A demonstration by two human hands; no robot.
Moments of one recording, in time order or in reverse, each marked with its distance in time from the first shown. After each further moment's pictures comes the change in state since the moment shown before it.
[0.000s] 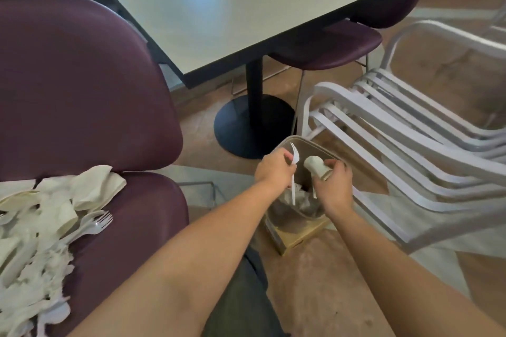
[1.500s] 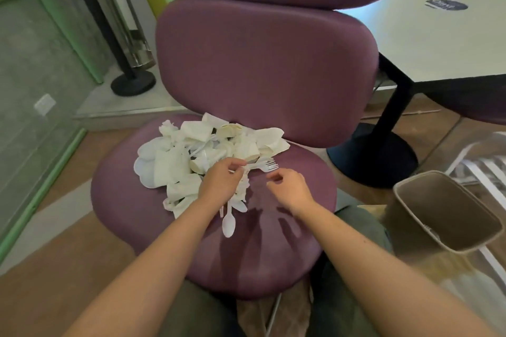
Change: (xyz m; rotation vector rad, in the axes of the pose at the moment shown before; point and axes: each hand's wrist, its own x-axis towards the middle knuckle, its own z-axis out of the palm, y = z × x) left_hand -0.254 -0.252 -0.272 -0.131 0.577 -0.238; right_hand -0.272 -0.158 0.184 -0.162 -0.745 -0.626
